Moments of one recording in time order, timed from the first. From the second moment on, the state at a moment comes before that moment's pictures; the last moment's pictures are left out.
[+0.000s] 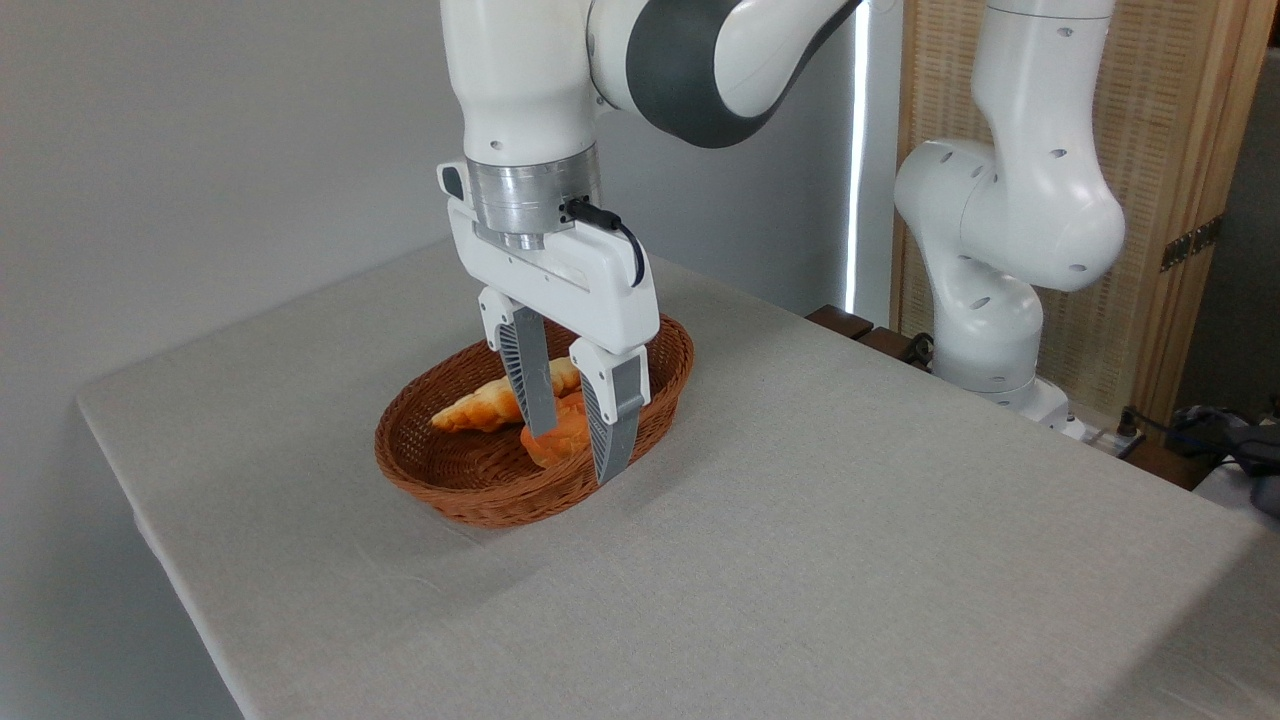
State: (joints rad) arm -0.18 -0.16 0.10 -2.07 0.01 1.97 0.66
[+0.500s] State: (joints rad) arm -0.31 -0.14 0.09 -2.07 0.01 1.97 0.66
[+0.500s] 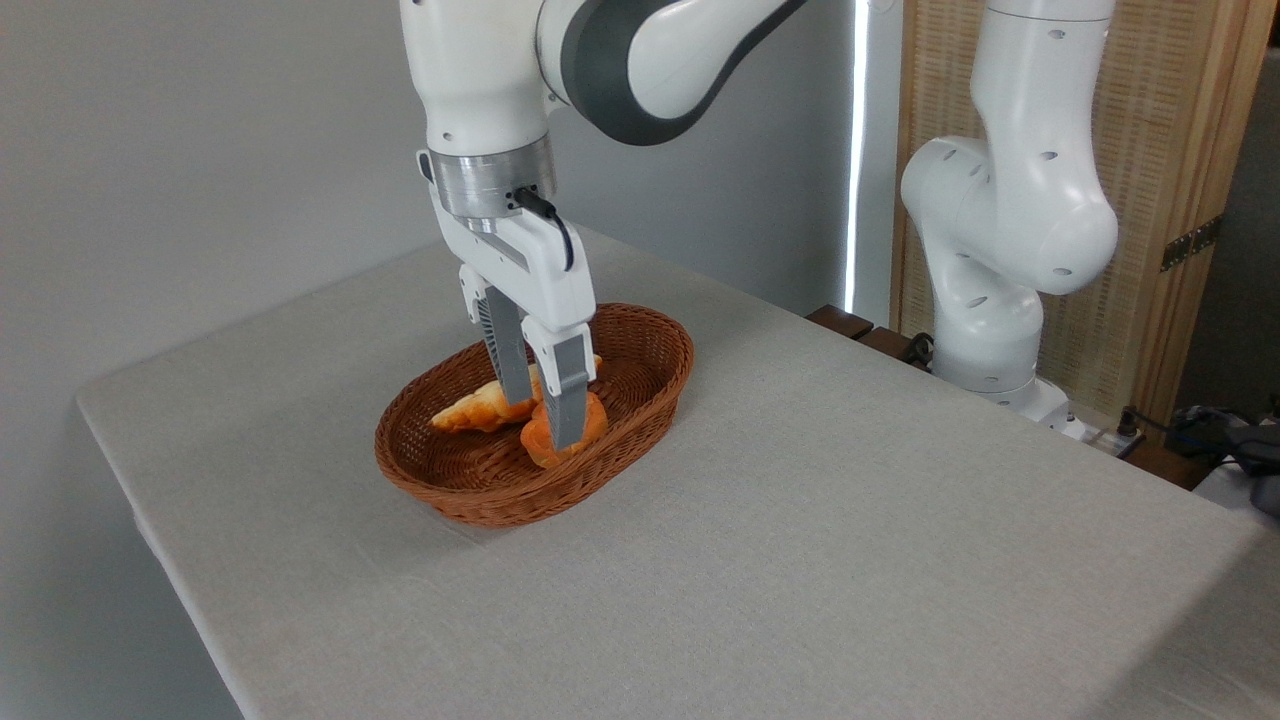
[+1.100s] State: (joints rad) arm -0.44 -0.13 0.09 -2.11 -0.04 2.05 0.66
